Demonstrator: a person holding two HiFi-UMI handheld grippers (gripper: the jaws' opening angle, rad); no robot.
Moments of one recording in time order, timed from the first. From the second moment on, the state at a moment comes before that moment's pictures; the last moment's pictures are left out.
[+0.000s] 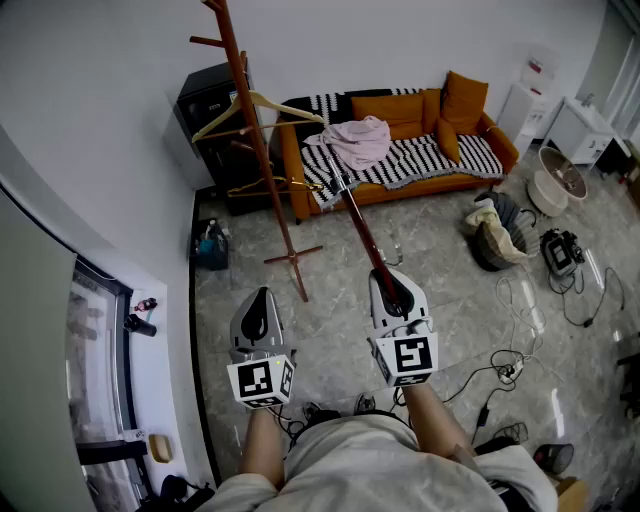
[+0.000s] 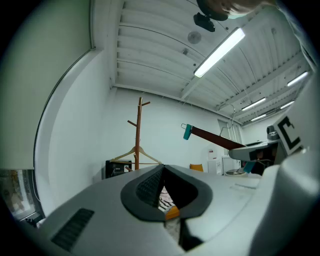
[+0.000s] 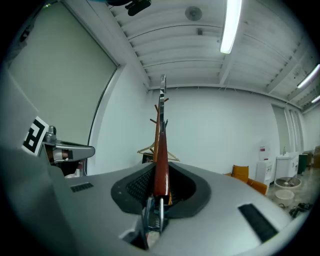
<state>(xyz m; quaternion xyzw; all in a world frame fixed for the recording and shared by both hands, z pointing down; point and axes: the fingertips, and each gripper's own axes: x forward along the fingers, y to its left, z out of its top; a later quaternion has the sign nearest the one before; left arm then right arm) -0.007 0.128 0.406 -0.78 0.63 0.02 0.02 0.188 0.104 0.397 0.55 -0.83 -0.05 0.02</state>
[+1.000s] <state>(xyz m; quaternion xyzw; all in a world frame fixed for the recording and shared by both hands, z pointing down) -0.086 0.142 0.419 -0.79 0.61 0.03 0.01 0.095 0.114 0.410 0.50 -0.86 -0.05 0.05</state>
